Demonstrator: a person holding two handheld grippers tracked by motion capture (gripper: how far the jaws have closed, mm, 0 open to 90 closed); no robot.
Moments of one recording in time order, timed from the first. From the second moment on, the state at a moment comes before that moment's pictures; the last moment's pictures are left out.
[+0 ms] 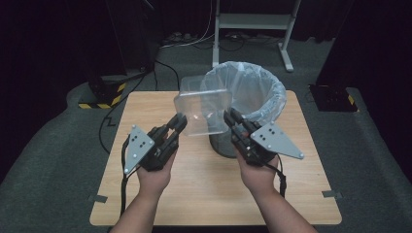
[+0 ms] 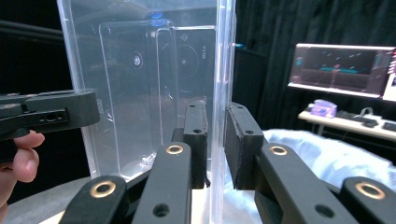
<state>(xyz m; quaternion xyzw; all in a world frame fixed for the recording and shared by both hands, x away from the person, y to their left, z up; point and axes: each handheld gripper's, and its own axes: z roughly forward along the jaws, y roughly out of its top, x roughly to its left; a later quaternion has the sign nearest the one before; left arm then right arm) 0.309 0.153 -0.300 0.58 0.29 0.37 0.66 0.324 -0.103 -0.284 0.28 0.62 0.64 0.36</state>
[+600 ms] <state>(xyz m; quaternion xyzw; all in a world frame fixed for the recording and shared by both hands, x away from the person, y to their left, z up) 0.419 0.086 -0.277 0.59 0.28 0.34 0.67 0.404 -0.158 -0.255 0.35 0.60 0.59 0.40</state>
